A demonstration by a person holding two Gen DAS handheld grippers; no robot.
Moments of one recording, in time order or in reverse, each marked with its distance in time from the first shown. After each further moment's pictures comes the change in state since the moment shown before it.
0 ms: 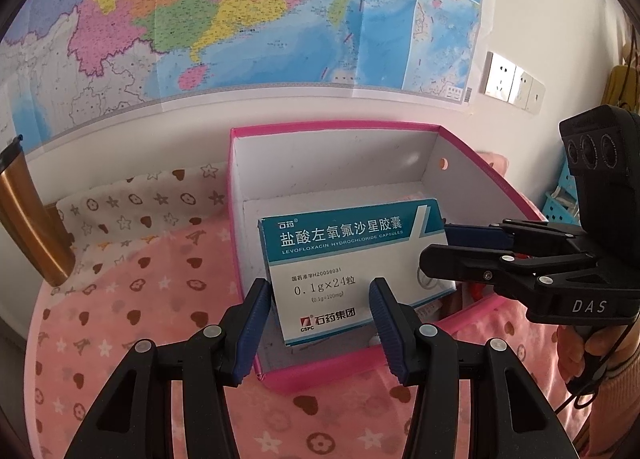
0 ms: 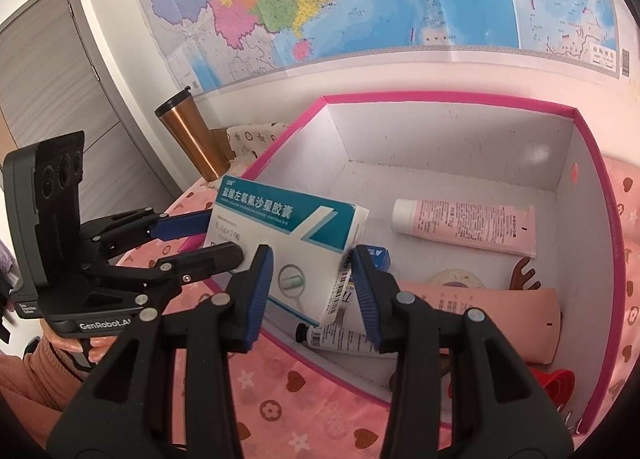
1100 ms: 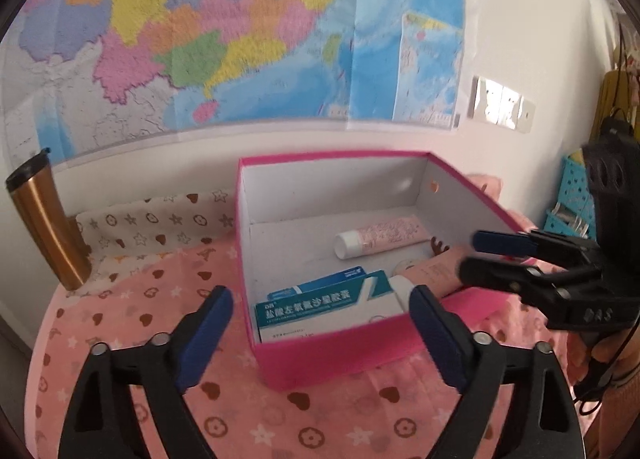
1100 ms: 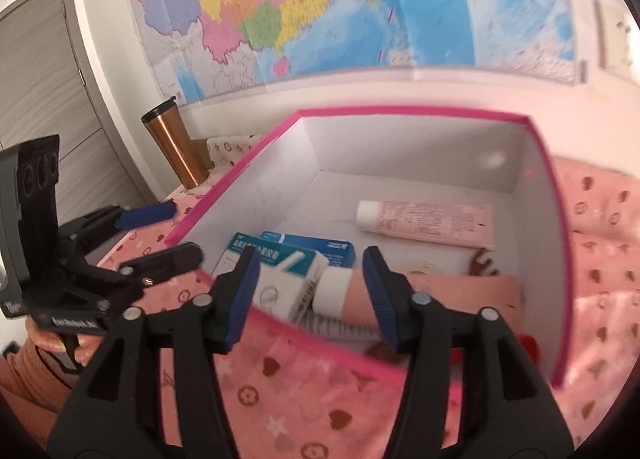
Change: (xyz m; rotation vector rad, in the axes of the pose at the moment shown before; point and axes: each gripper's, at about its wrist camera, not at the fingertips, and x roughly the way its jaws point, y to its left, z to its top) left arm -0.038 -0.017 -0.022 -0.001 -0.152 0.036; right arm -0.049 0.006 -0.025 -0.046 -0.103 -0.132
